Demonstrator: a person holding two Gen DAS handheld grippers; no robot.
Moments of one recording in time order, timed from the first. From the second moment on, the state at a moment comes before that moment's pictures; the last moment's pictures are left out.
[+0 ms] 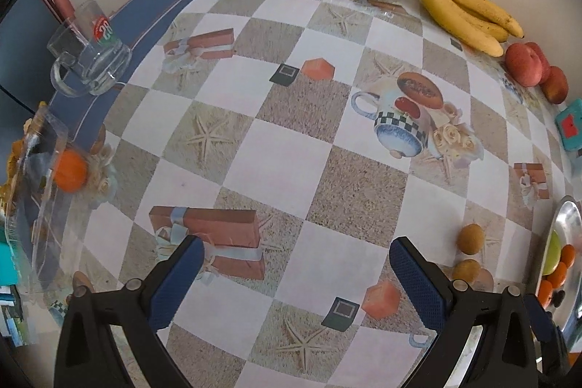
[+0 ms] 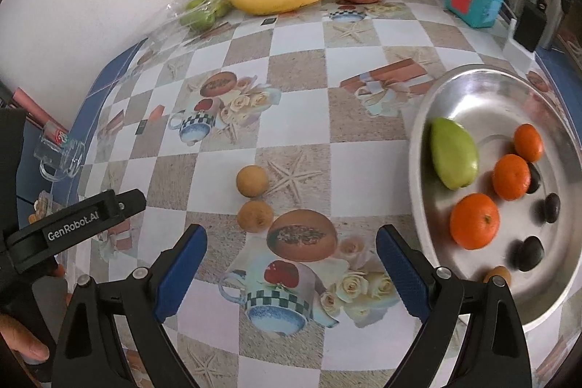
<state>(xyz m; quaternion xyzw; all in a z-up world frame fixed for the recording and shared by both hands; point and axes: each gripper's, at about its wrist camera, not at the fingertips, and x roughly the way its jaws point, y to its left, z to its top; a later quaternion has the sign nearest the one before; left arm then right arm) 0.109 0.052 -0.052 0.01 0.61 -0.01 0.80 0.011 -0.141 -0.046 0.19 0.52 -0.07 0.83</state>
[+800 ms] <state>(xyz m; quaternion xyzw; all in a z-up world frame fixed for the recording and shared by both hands) 0.125 0.065 -0.071 -0.02 0.62 -0.02 0.78 0.034 -0.122 -0.073 0.13 0.53 -0.07 0.83</state>
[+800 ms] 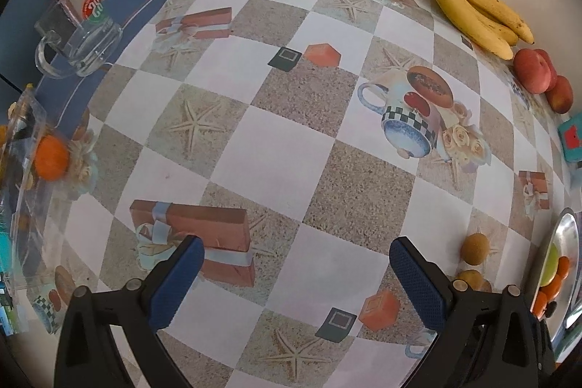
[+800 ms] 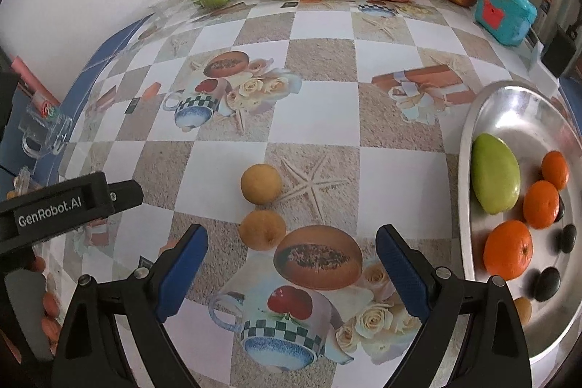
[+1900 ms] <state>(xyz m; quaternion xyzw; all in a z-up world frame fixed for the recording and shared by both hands) 0.118 0.039 -0.066 -0.04 0.62 -0.04 0.79 0.033 -0.121 -0.063 0.14 0.51 -0.03 0.85</state>
